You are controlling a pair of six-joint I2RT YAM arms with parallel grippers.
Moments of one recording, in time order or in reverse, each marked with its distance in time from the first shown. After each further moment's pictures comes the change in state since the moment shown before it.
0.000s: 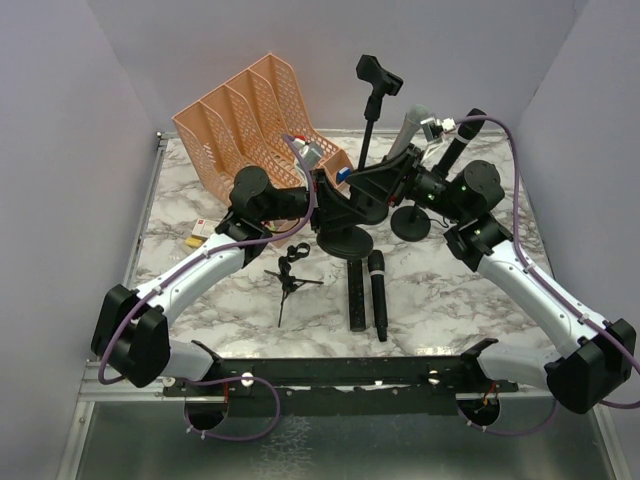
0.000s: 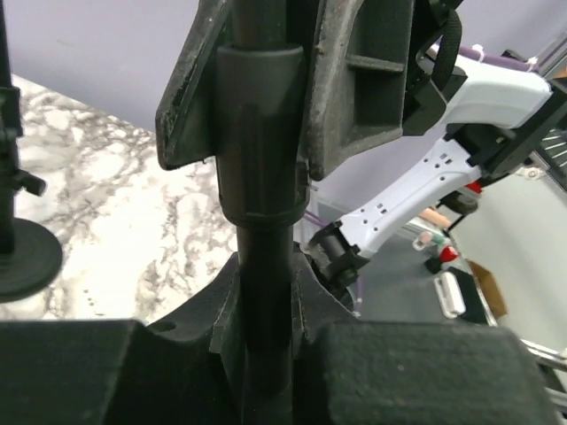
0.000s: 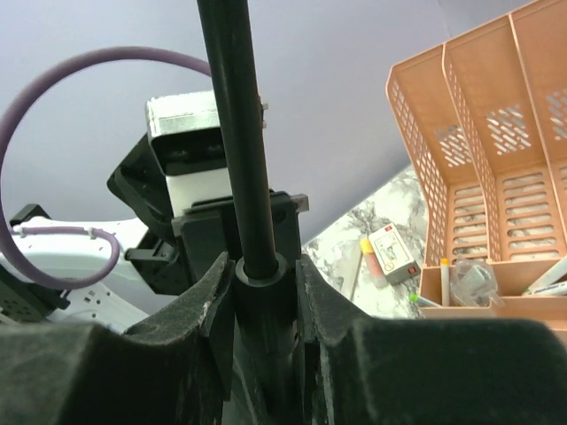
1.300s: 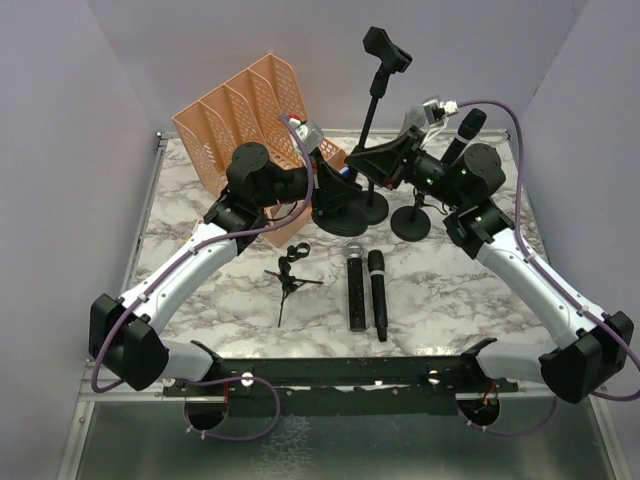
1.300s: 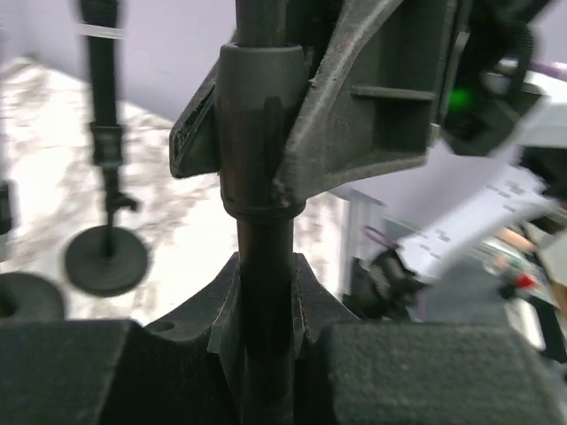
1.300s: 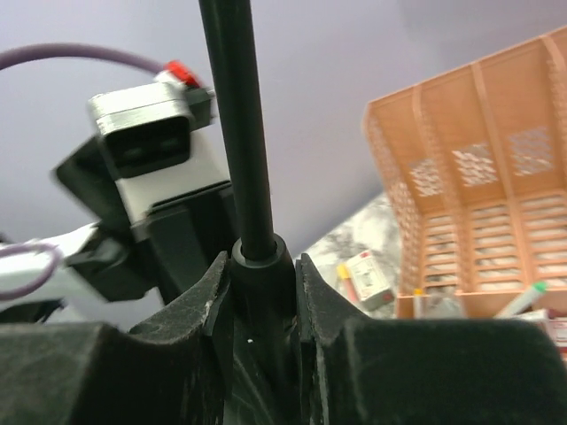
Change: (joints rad) left arm 0.022 -0.017 0.183 -0.296 -0.085 0.196; right arm -0.003 0.036 0.099 -0.021 -0.012 -0.024
